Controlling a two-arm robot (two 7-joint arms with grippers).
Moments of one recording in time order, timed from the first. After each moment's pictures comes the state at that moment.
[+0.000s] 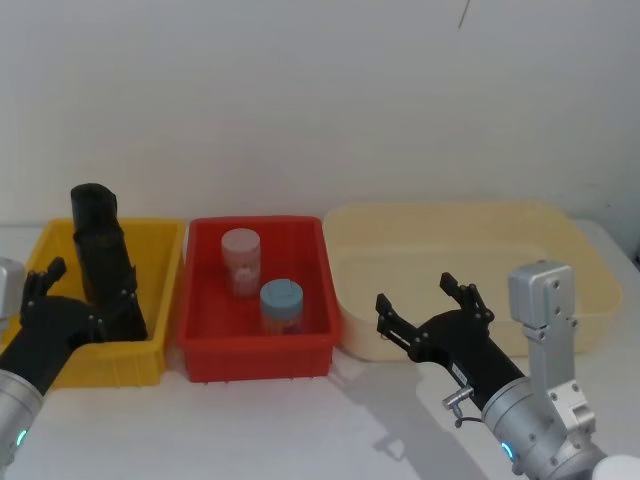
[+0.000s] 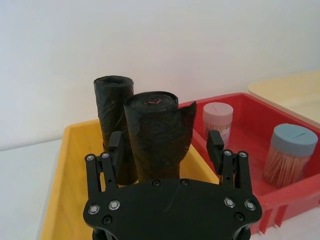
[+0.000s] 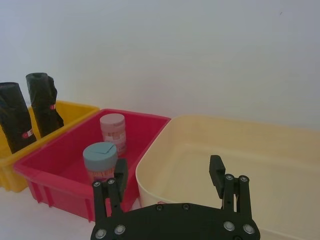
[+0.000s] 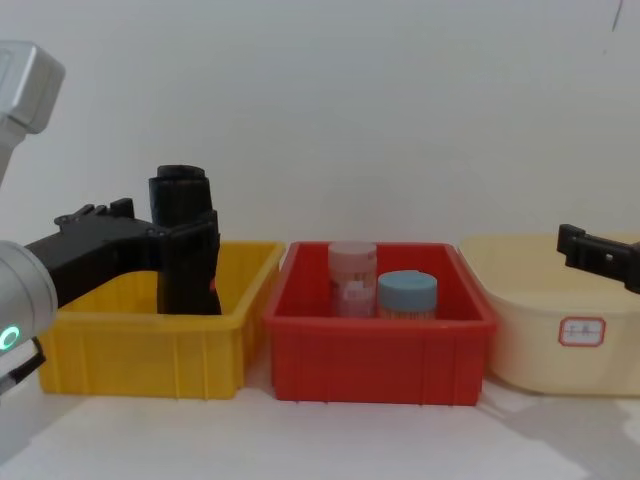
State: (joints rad) left arm -0.25 0.33 0.34 -1.49 -0.34 -0.09 -0.12; right arm -0.01 0.34 -0.23 -1.77 0.29 0.03 0.07
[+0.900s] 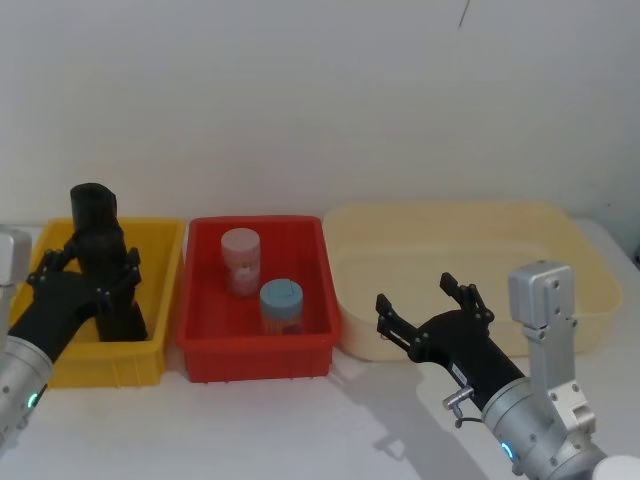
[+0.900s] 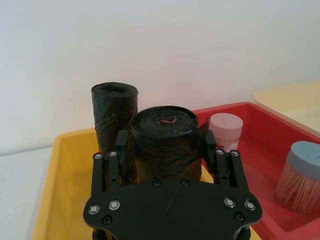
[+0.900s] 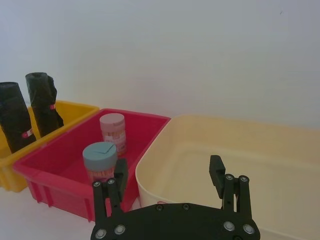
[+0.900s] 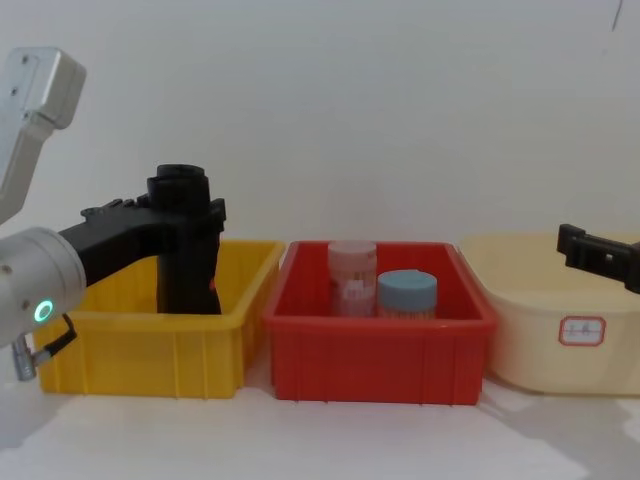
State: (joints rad) left arm -0.38 0.27 0.33 -1.31 -0.37 -0.11 -0.21; right arm -0.01 0.34 -0.23 -1.77 0.29 0.03 0.07
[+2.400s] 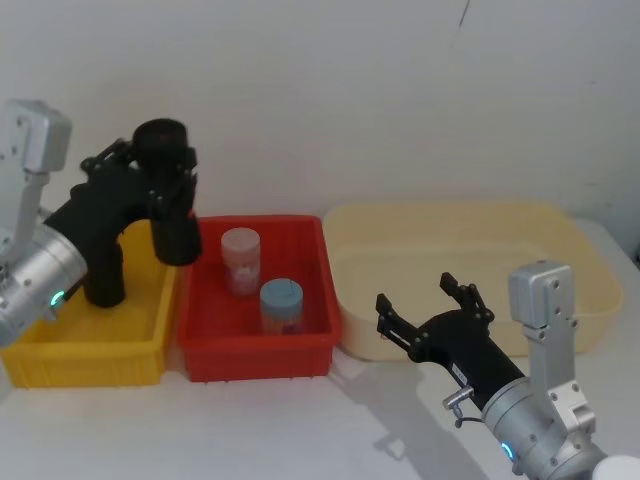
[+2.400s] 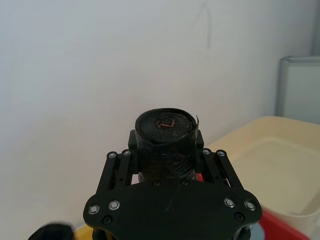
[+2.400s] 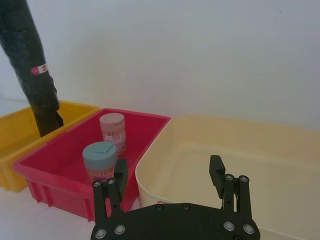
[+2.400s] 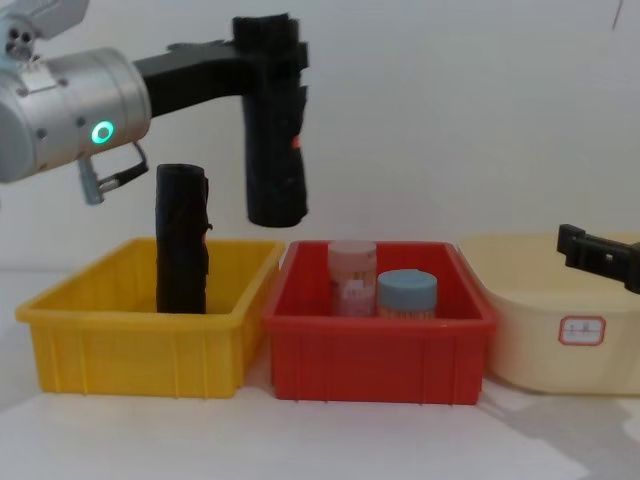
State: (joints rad) left arm -0.55 0.26 0.37 -1.39 -0.37 -0.04 -0.41; right arm -0.01 0.34 -0.23 -1.77 0.29 0.03 0.07
